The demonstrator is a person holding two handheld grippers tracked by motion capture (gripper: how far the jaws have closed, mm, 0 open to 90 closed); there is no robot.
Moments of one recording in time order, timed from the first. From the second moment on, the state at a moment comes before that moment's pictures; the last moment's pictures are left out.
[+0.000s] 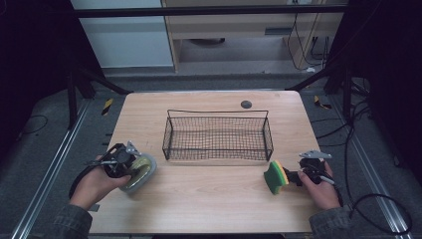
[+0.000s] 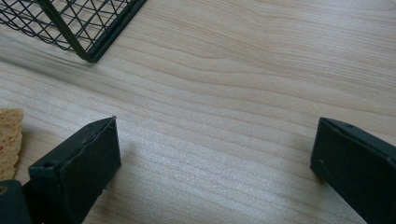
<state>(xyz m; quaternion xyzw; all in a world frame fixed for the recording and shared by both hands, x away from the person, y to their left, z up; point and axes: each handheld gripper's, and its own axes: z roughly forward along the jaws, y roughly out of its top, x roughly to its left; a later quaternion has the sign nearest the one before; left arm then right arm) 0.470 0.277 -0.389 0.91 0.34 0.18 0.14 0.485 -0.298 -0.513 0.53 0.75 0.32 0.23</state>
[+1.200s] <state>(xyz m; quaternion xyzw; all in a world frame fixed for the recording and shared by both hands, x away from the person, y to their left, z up) 0.516 0.236 -0.313 0.91 0.21 0.31 0.17 0.488 -0.296 -0.513 0.54 0.74 0.32 0.23</state>
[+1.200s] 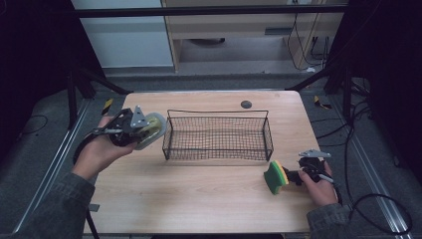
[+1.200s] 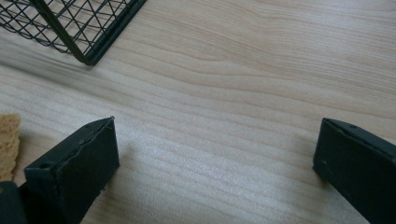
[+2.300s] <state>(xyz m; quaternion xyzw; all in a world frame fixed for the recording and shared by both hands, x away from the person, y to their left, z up) 0.535 0.151 -0.311 0.90 0.13 0.37 0.17 0.484 -0.297 -0.513 0.53 0.75 0.32 0.23</state>
